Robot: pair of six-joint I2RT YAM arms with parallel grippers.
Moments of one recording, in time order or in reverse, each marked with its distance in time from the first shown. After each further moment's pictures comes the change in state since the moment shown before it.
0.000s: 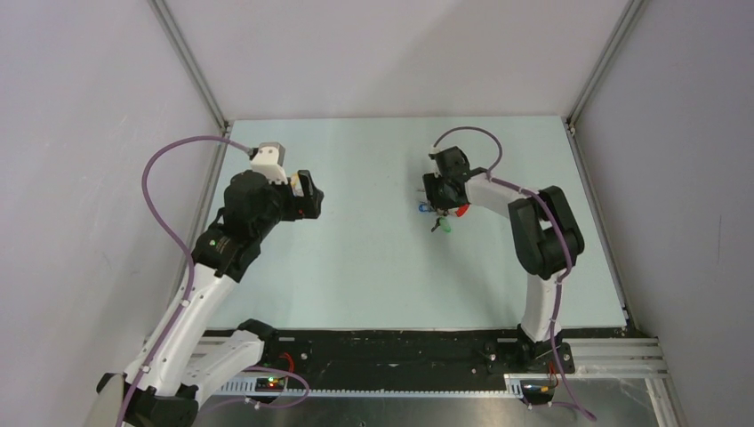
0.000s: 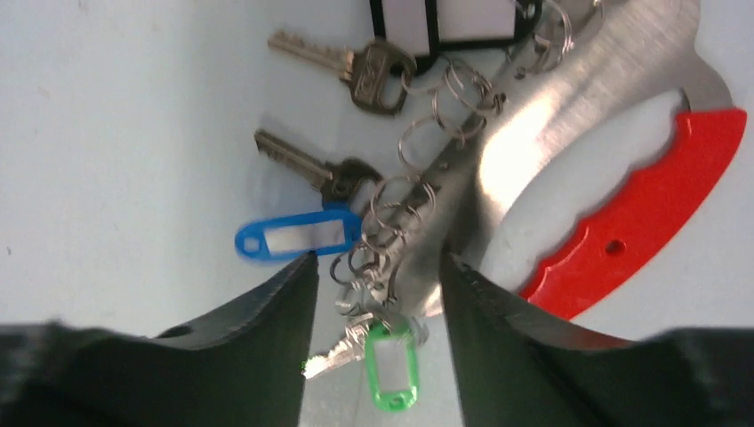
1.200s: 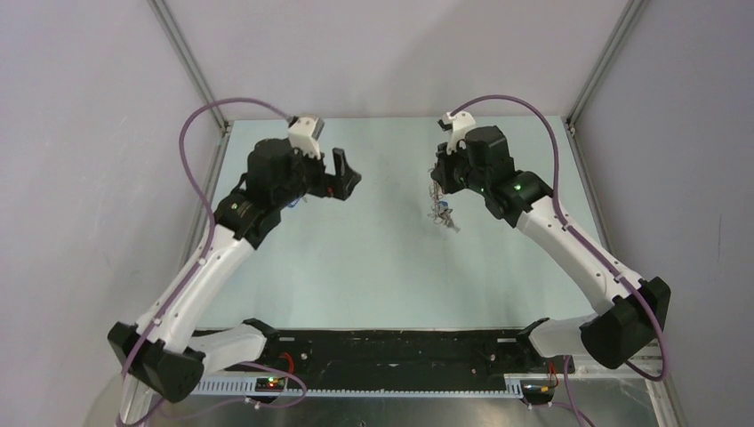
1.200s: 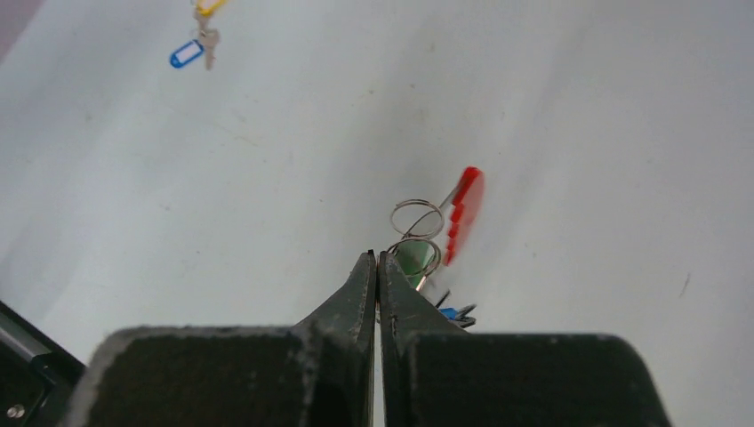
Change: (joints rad) left arm -0.088 0.211 0.177 0.072 0.217 0.035; right arm 0.131 -0.602 0.030 -0.143 -0.051 -0.080
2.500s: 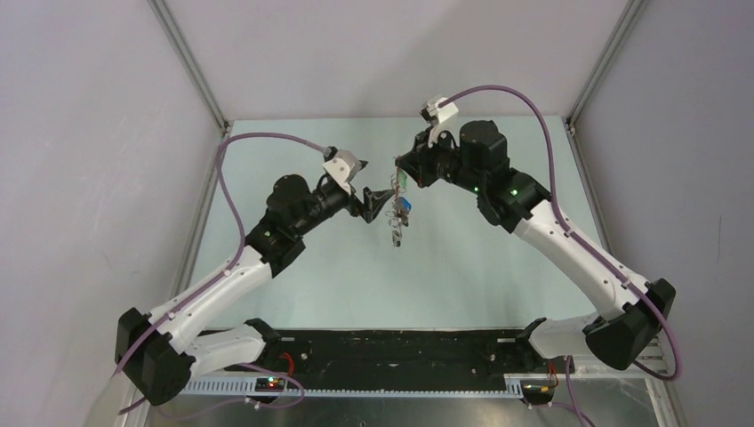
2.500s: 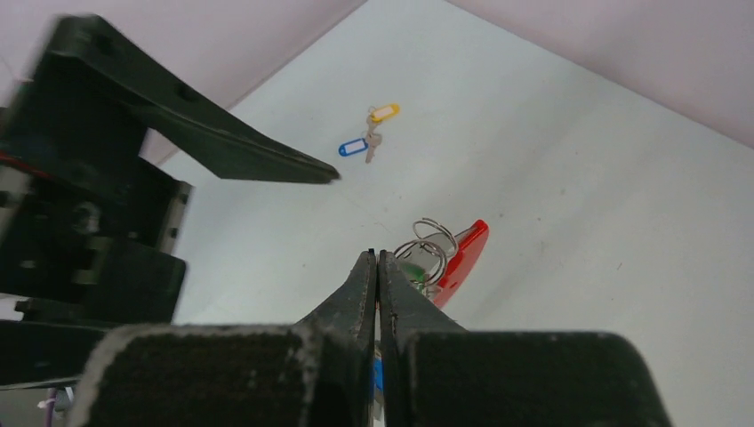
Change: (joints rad) left arm -0.188 -0.030 -0.304 0.676 0.115 0.291; right arm 0.126 0.003 0.097 0.181 -0.154 0.027
